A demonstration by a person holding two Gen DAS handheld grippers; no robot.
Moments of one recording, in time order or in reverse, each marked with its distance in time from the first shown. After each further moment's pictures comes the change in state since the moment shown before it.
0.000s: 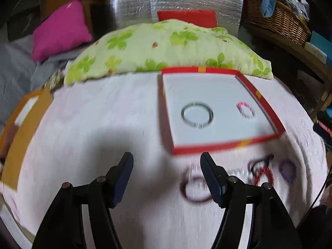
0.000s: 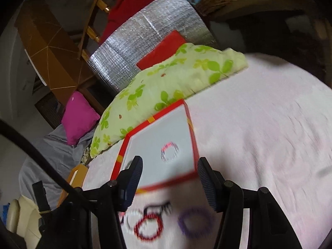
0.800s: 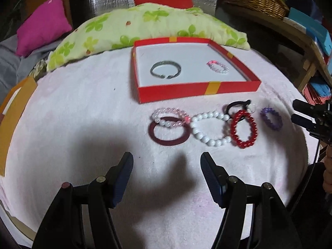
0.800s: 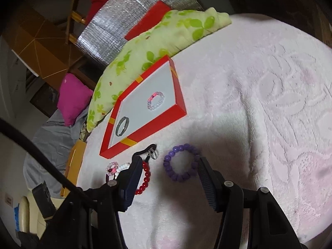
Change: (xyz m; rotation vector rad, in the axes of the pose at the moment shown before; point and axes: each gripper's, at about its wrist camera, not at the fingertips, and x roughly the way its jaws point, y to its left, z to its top) left arm -0.002 -0.030 -0.067 0.099 0.078 -0.089; right arm 0.001 -0.028 -0.057 0.088 0.205 -0.012
